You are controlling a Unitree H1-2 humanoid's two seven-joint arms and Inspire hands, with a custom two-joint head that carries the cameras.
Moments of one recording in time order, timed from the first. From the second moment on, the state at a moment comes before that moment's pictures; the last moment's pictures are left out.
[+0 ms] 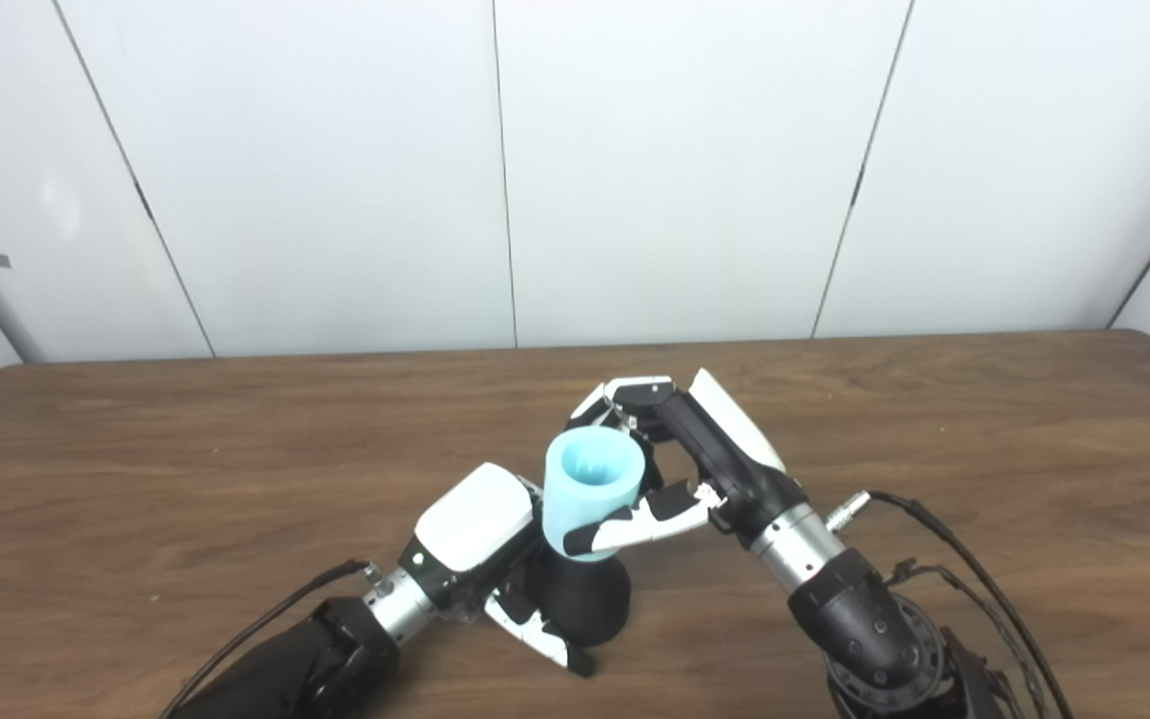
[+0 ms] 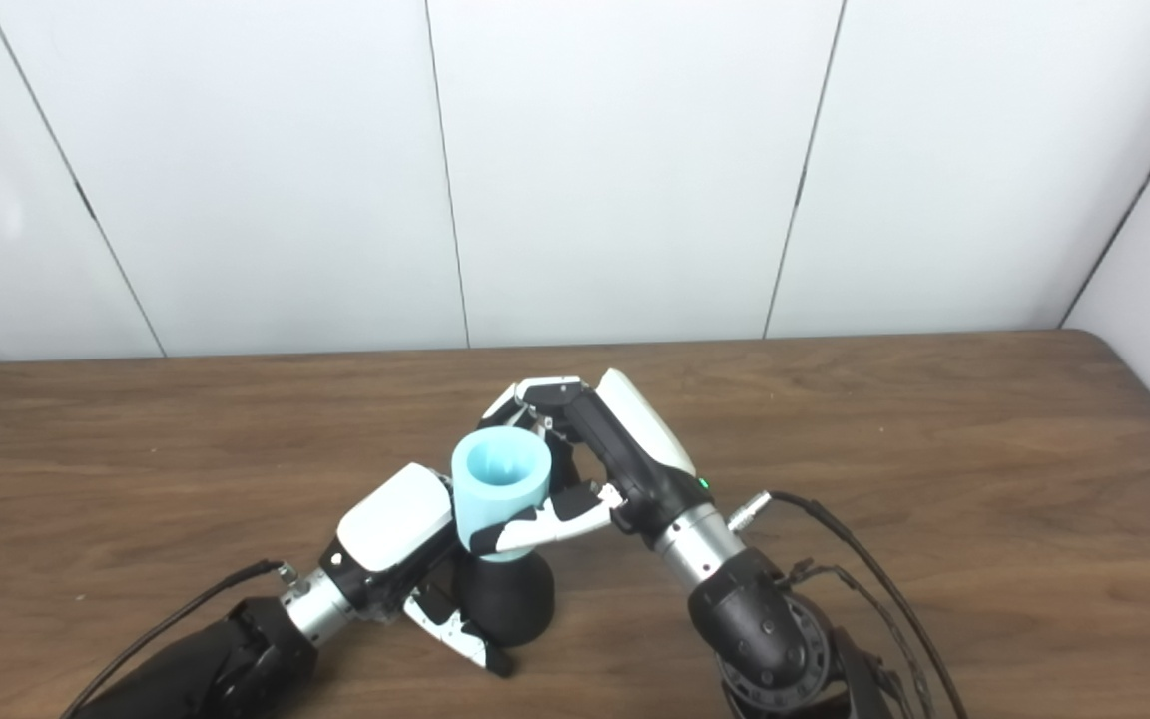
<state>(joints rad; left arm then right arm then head) -0.54 0.37 -0.85 0.48 0.75 -0.45 0.43 -0.25 -0.14 0.23 -0.33 -0.40 0.14 0.20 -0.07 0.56</state>
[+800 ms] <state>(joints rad) -0.54 0.37 -0.85 0.48 0.75 -0.45 0.43 -0.22 -0.14 0.23 -0.33 -0.39 0.24 0.22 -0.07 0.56</state>
